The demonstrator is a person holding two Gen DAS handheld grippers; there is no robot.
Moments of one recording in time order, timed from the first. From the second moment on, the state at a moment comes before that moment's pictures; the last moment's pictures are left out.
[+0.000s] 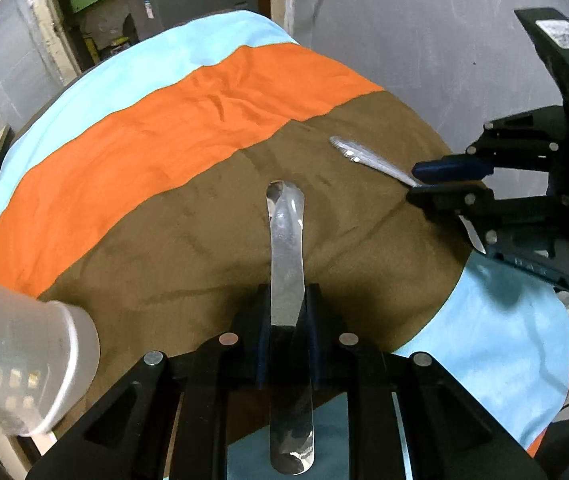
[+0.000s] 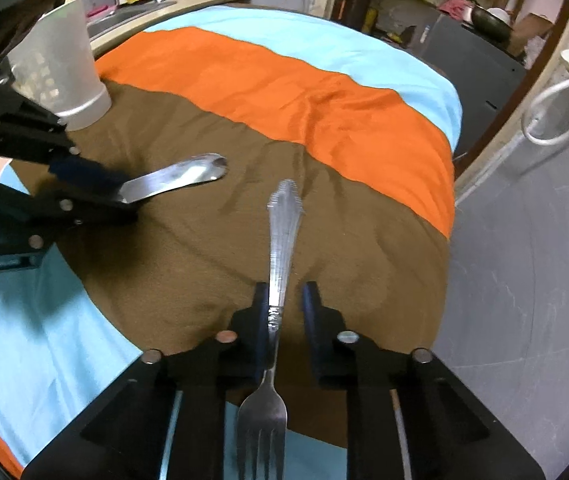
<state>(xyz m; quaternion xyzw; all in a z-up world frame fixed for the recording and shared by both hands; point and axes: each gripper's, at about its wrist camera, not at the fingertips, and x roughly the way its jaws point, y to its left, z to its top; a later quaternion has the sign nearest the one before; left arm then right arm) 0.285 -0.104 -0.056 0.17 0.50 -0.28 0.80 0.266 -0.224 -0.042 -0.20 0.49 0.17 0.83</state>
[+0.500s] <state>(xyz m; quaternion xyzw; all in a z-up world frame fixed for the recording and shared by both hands) 0.212 -0.049 -0.018 0.02 0.34 -0.27 0.90 0.222 -0.230 -0.026 -0.04 0.34 0.25 0.91</state>
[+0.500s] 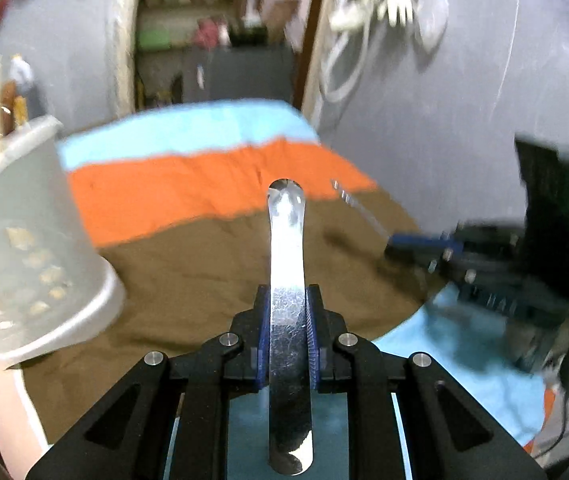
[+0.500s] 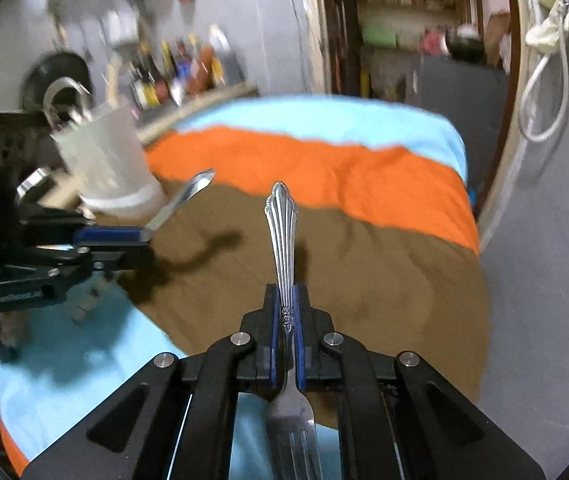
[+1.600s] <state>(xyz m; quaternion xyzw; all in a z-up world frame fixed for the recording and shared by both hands) 0.211 0.096 0.109 -0.07 0.07 -0.13 0.99 0.250 -0.124 0.099 0.07 0.07 0.37 0.92</state>
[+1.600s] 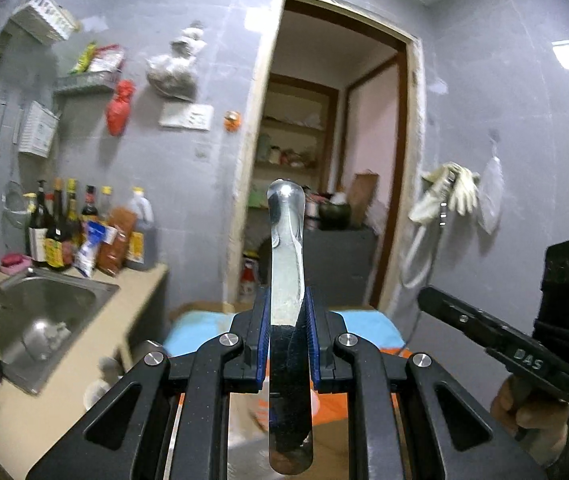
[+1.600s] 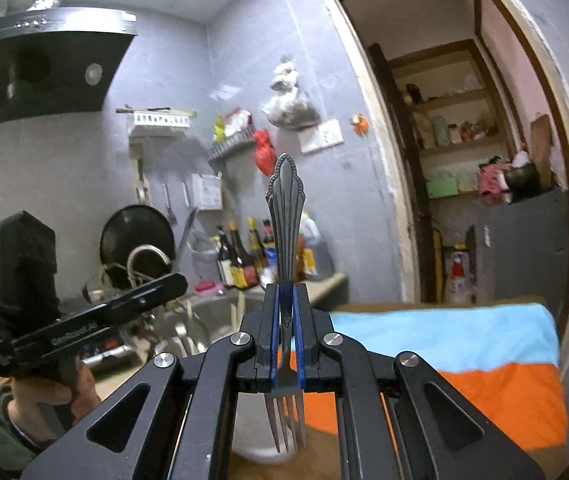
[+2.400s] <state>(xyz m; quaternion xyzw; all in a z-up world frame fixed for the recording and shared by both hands) 0.222 0.183 0.043 -0.13 -0.06 -0.03 0.99 0.283 -0.047 0.045 0.06 0.02 0.38 0.92</state>
